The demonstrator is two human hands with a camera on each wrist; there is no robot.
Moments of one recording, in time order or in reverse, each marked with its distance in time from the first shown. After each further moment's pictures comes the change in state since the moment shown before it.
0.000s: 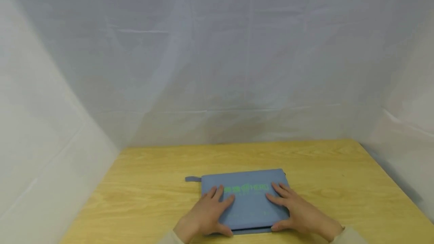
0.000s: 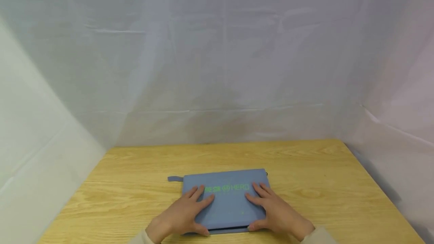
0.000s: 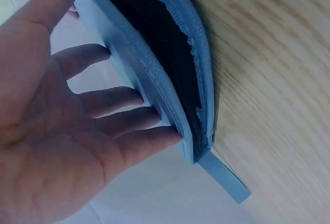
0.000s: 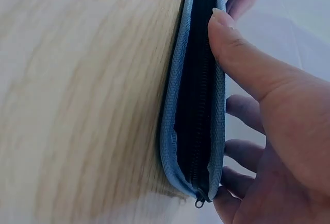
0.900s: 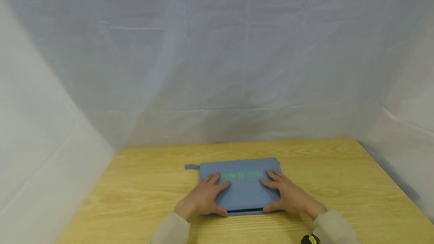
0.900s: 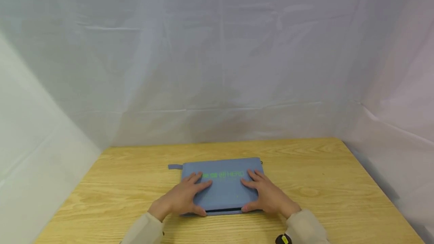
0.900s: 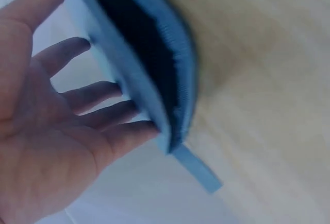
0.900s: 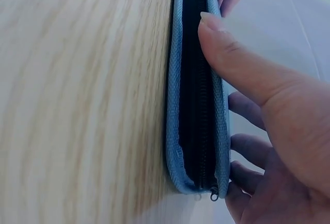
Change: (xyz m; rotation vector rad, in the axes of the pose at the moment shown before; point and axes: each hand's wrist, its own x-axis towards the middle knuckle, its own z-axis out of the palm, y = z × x) left_hand 0.027 -0.026 -0.008 -0.103 0.021 -0.038; right_hand 0.032 0.012 -0.006 0.042 0.042 0.056
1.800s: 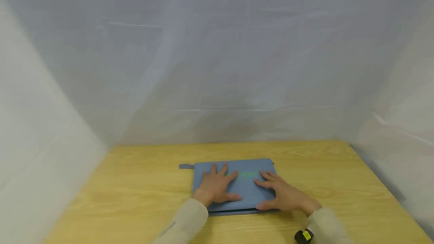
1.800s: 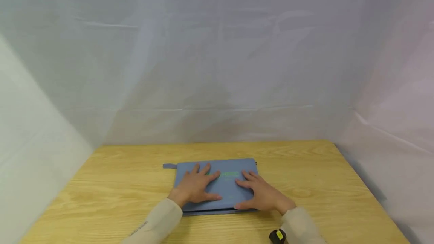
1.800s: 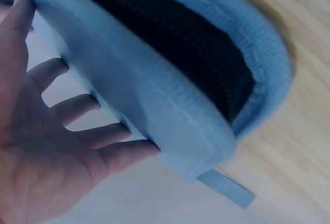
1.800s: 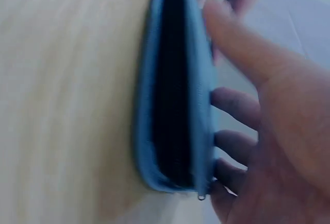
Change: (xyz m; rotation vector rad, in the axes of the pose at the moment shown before) left_hand 0.046 0.018 0.008 0.194 0.047 -0.166; right_hand 0.014 0.006 -0.006 0.091 -0.087 -0.032
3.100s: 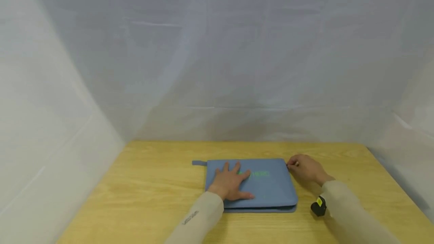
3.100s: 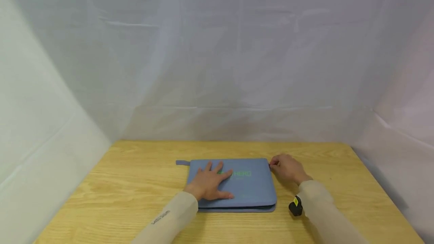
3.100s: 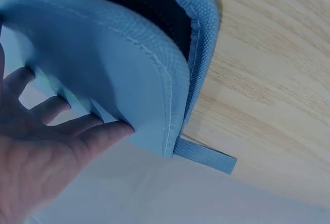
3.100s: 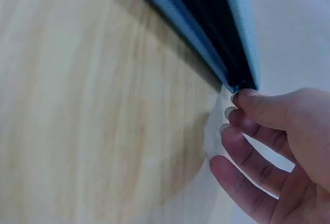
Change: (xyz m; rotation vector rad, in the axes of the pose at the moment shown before) left_hand 0.018 0.021 -0.002 0.064 -0.072 -0.013; right_hand 0.021 0.079 -0.059 -0.199 0.215 0.226
